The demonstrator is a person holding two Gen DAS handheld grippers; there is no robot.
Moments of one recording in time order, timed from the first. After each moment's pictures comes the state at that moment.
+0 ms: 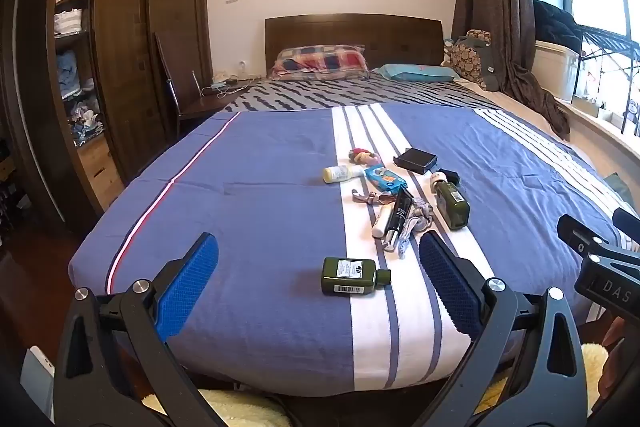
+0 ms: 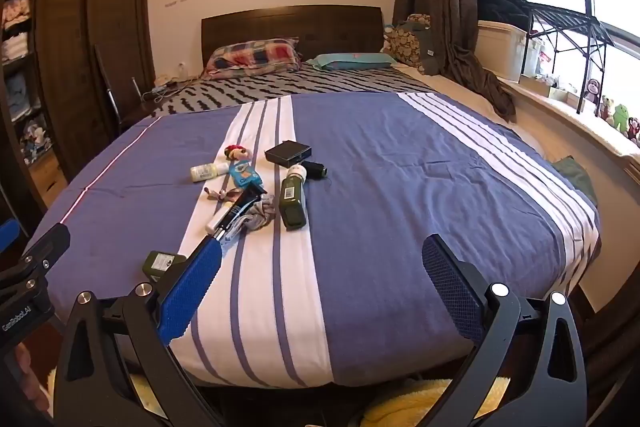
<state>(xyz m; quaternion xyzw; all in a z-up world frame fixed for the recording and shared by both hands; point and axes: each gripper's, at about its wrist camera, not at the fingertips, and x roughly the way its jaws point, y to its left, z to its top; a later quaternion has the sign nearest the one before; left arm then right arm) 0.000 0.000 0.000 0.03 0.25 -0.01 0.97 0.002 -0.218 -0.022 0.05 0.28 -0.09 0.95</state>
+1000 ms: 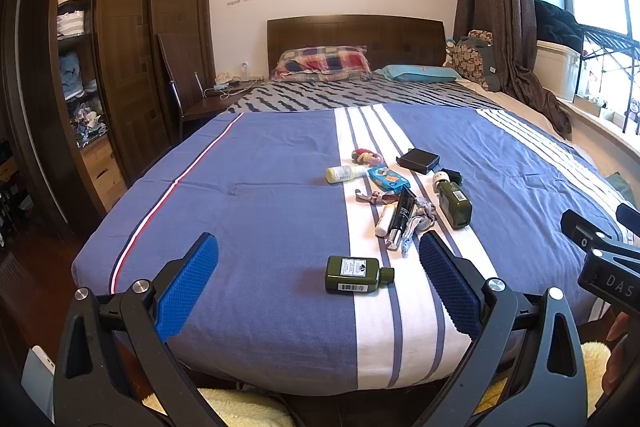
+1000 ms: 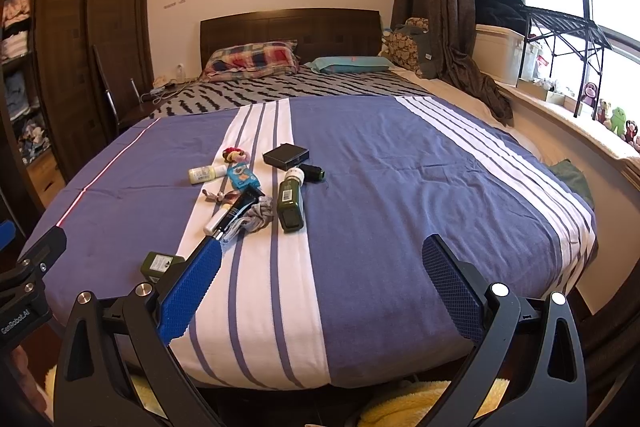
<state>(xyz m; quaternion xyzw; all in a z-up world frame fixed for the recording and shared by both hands) 0.000 -0.001 0.000 0.03 0.25 -0.01 0.97 0.000 -0.222 -0.016 0.04 0.28 -0.09 0.96</state>
